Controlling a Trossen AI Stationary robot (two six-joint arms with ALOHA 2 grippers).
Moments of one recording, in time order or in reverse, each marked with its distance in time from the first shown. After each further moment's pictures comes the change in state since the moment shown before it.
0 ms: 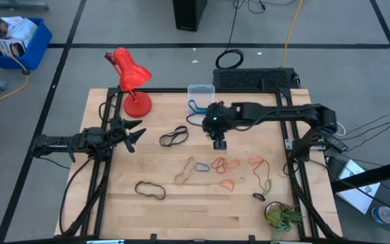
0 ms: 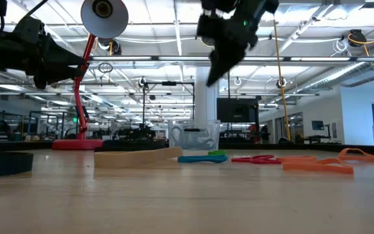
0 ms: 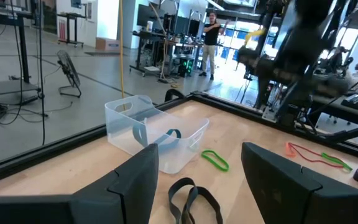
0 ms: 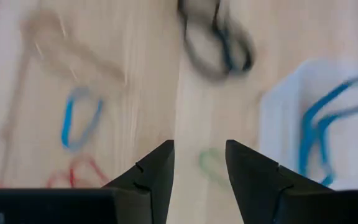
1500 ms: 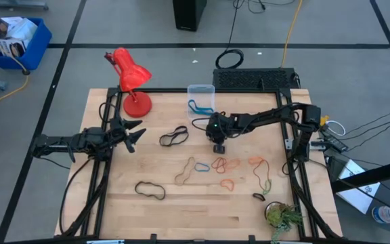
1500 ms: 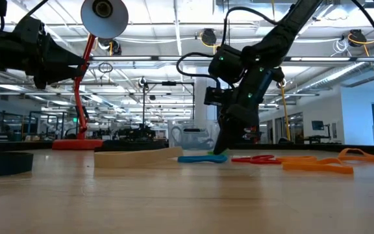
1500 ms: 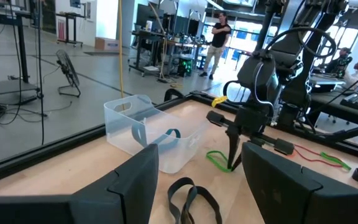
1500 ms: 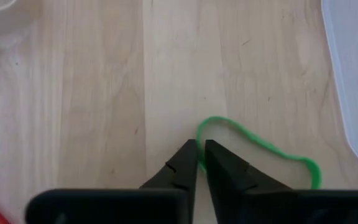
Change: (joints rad) left arm 0.000 0.000 0.000 -0.001 0.003 0.000; right arm -0.108 0.171 -0.419 0.570 -0.050 0.056
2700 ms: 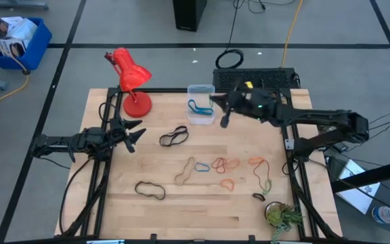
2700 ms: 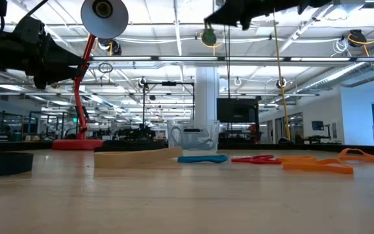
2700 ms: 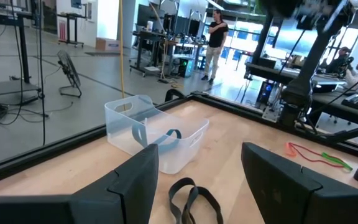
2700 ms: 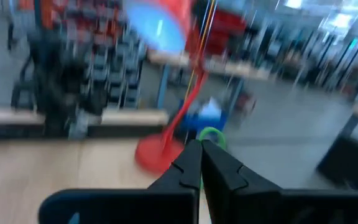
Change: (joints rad) left arm 0.000 0.000 0.000 0.000 -0.003 0.002; right arm 0.003 -0.615 -0.003 0.428 0.212 -0.020
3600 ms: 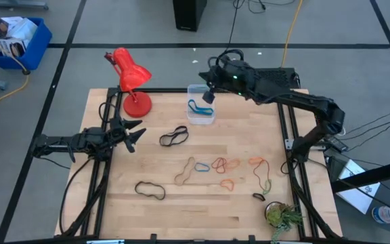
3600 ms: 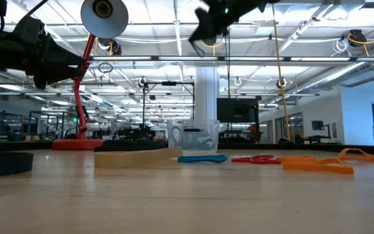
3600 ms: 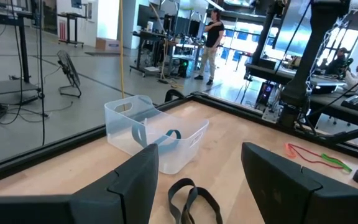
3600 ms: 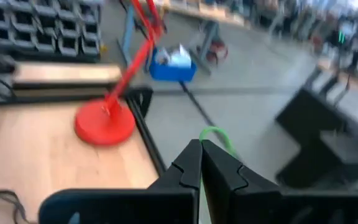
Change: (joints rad) left arm 0.000 0.000 -0.001 0.003 -0.001 -0.005; right arm -0.174 0.357 0.507 -0.431 0.021 -0.041
